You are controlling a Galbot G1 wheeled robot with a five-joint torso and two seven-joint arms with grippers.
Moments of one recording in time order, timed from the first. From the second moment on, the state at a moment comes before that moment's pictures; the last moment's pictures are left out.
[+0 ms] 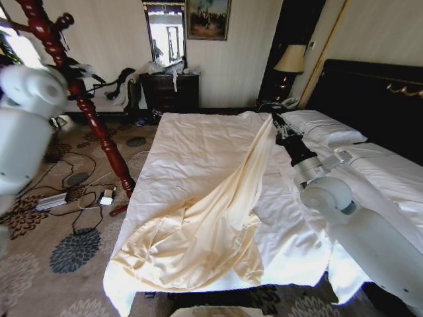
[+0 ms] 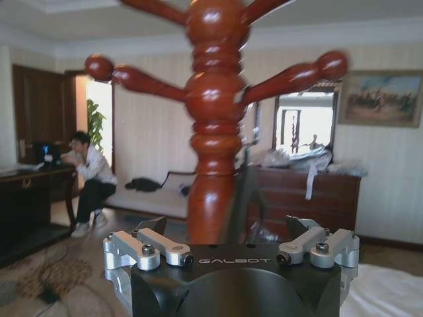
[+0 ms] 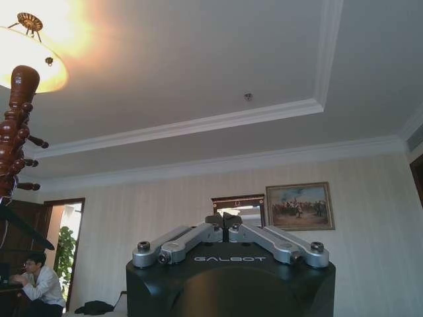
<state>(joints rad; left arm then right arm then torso) -0.28 -0.64 0.07 -1.23 -1.15 0.65 -0.46 -0.83 0.65 0.34 2.07 0.97 0.12 0.15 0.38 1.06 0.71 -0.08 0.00</state>
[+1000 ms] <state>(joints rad) -0.32 -0.68 0.17 -1.10 -1.20 0.67 -0.44 -0.83 0.66 0.35 2.04 0.97 0.14 0.13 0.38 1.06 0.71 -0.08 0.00</state>
